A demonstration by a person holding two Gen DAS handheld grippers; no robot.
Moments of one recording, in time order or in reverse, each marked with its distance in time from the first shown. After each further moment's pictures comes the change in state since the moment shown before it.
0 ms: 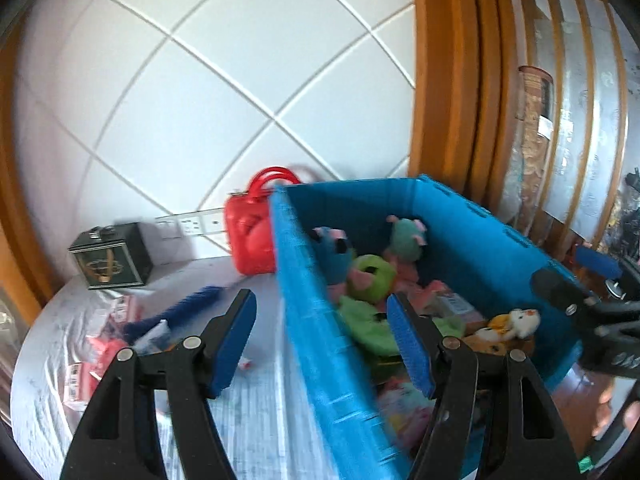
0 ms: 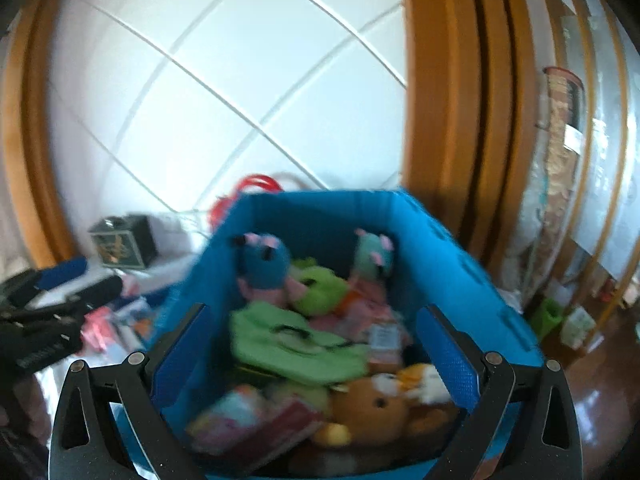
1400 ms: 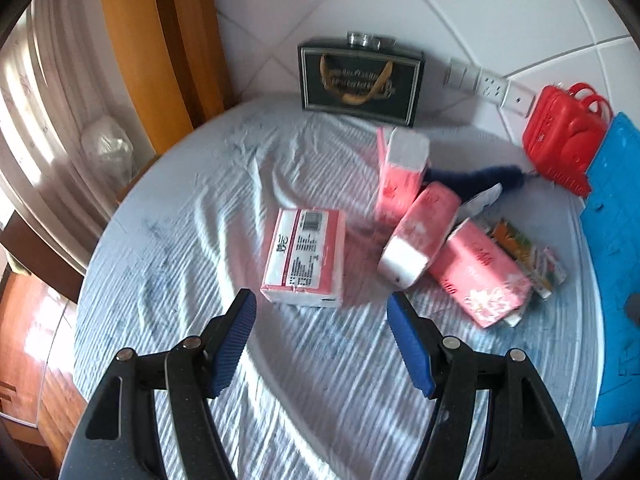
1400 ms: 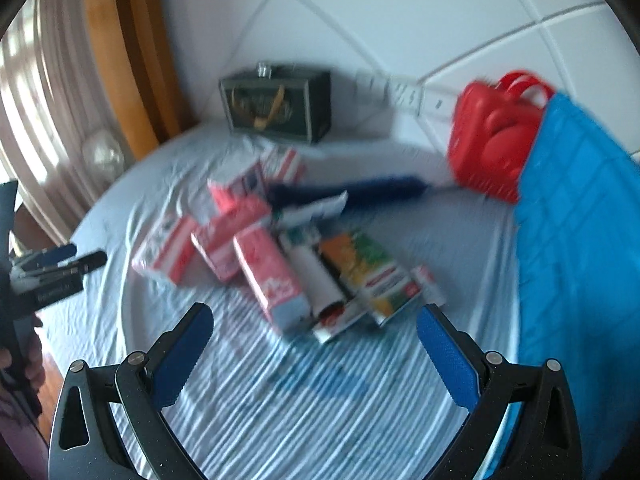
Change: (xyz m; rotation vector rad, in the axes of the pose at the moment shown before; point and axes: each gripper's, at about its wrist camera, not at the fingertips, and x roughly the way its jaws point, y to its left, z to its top) left arm 0.043 0.446 -0.198 -0.393 0.458 0.501; right arm 0.191 0.393 -0.111 -0.368 0.489 0.504
